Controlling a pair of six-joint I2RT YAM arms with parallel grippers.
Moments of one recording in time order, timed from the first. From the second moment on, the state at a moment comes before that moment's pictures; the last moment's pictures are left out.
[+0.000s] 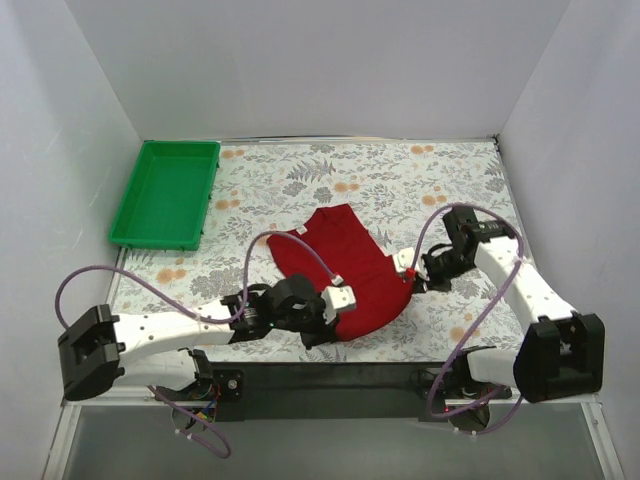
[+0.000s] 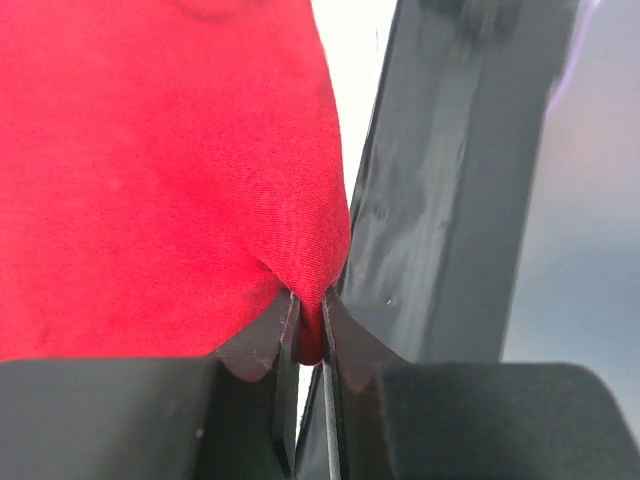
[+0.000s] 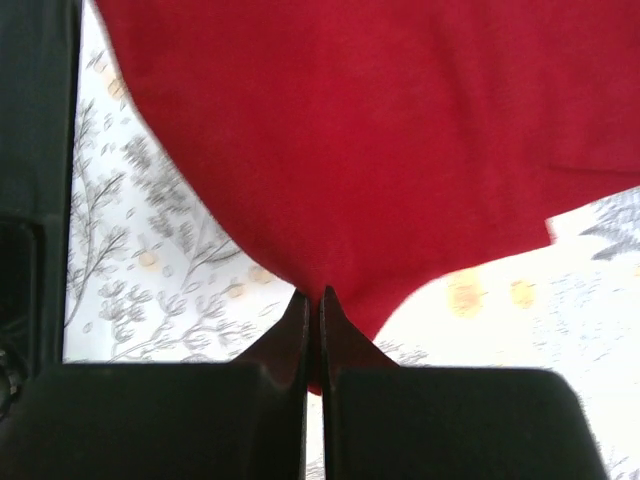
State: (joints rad) left arm -1.17 1.21 0.64 -0.12 0.28 -0.04; right arm 0.20 1.21 0.88 -1.15 -0.68 -1.57
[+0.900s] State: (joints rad) left arm -0.43 1.16 0.76 -0.10 0.36 -0.32; right arm 0.33 2.21 2.08 -0.96 -1.01 -1.01
